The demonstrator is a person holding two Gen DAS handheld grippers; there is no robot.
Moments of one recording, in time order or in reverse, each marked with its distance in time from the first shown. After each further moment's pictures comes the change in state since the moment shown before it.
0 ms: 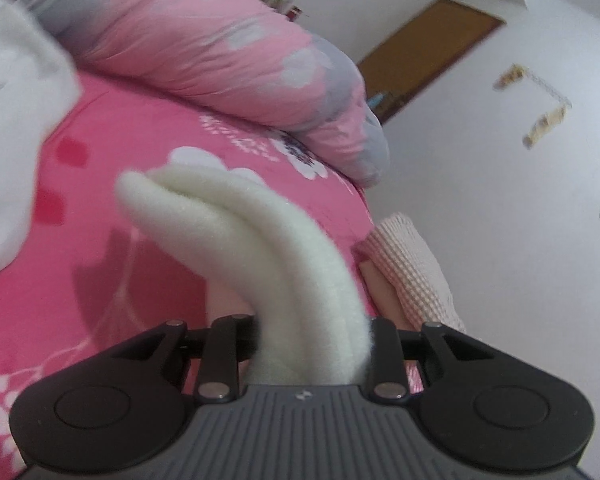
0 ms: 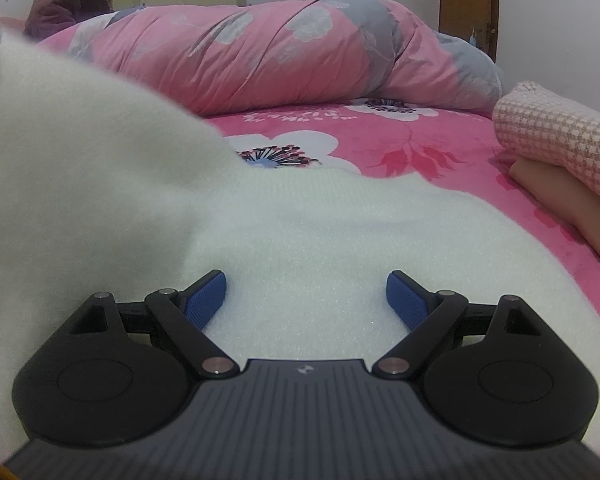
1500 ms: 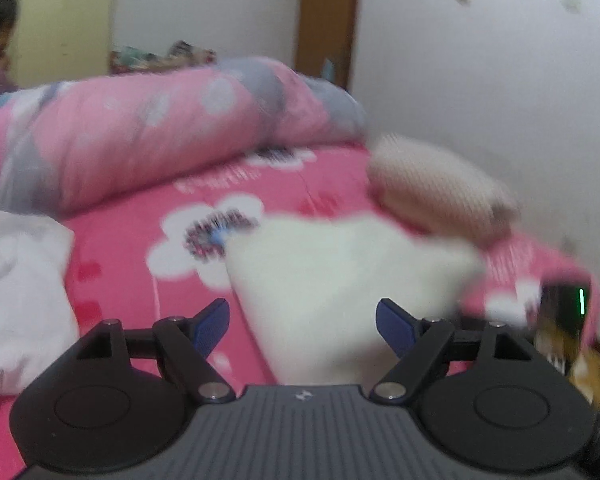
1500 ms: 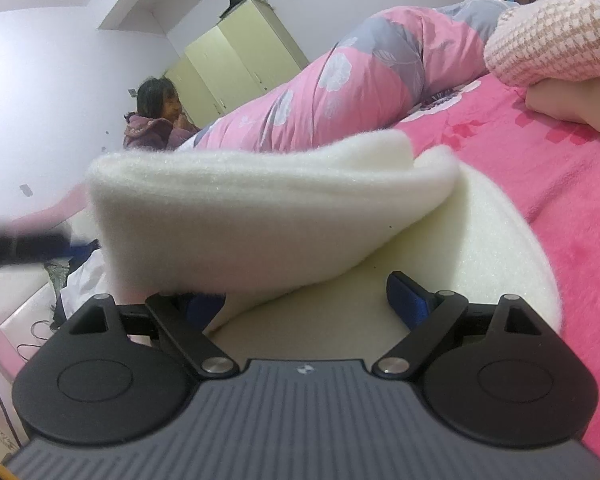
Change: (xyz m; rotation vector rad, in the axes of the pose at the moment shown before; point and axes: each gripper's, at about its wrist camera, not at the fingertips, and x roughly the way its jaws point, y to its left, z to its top) left arm -0.002 -0.076 -0.104 0.614 -0.003 0.253; right arm -0.076 -0.136 -0.052 0.376 -0.125 0.514
